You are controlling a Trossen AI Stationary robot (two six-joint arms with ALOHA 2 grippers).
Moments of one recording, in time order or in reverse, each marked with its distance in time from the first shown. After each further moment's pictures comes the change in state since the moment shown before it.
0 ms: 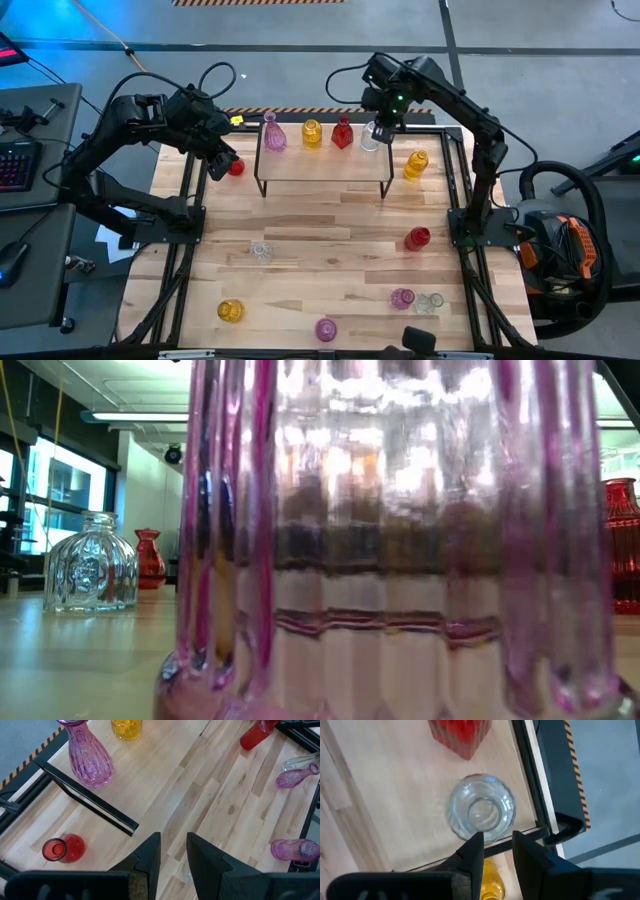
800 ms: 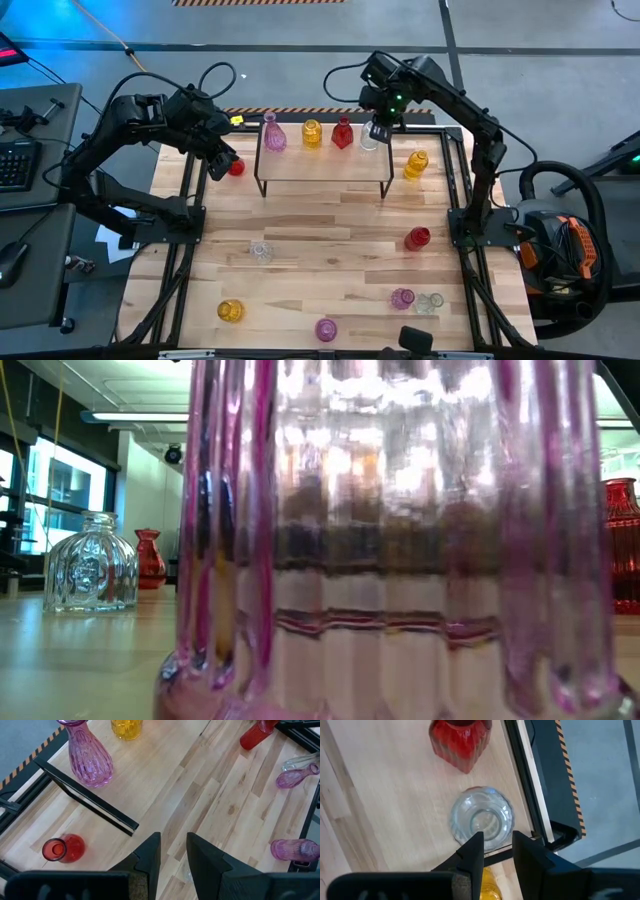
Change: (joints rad) left arm 0.000 0.000 0.000 0.000 0.000 0.000; right arm 0.011 0.009 0.029 0.023 0.006 0.000
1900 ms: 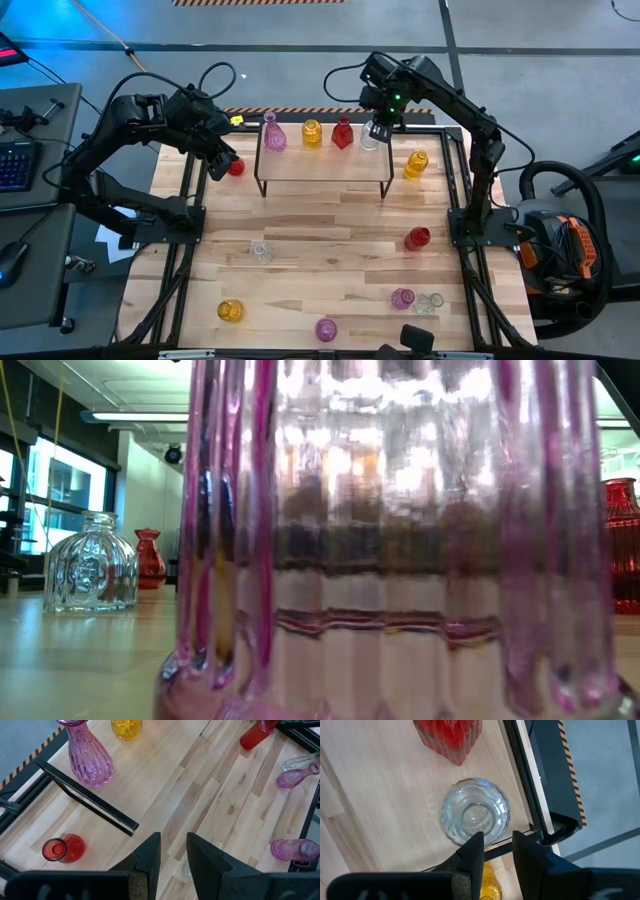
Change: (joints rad) left arm 0.000 0.000 0.000 0.000 0.000 0.000; right arm -0.007 0.016 0.000 -0.020 0.020 0.024
